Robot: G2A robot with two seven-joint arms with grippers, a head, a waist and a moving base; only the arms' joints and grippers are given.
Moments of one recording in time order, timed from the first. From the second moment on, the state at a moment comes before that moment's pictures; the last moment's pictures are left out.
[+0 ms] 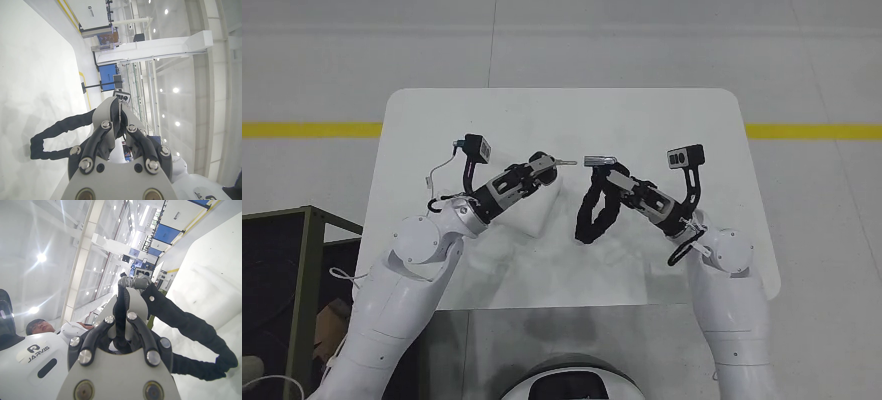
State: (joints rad) left arm 1.30 -1.12 -1.27 -1.79 -0.37 -0.11 -0.59; right arm -1.33 -1.48 1.51 -1.58 0.28 -0.41 1.06
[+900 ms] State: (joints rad) left arm 1.32 -1.15 -1.27 -1.82 -0.32 -0.09 -0.60; right arm -1.36 -1.43 1.46 -1.62 0.26 -0.45 1.00
